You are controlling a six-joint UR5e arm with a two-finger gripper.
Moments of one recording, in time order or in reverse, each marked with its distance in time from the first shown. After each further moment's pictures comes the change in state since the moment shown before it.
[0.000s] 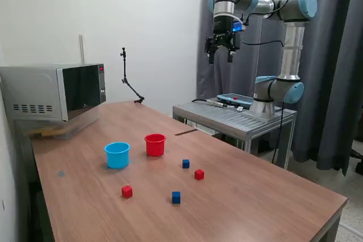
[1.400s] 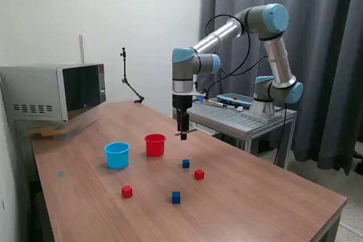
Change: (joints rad) arm 0.001 0.570 -0.102 -0.317 -0.123 0.515
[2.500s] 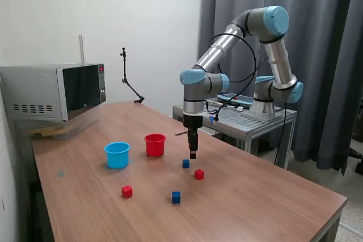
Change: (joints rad) arm 0.041 0.040 0.151 -0.208 0.007 0.159
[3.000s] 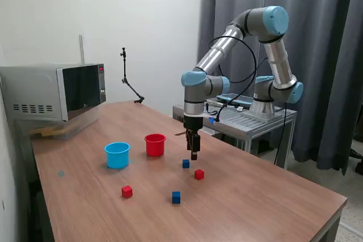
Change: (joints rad) arm -0.011 -0.001 0.036 -0.056 0.005 -0.140
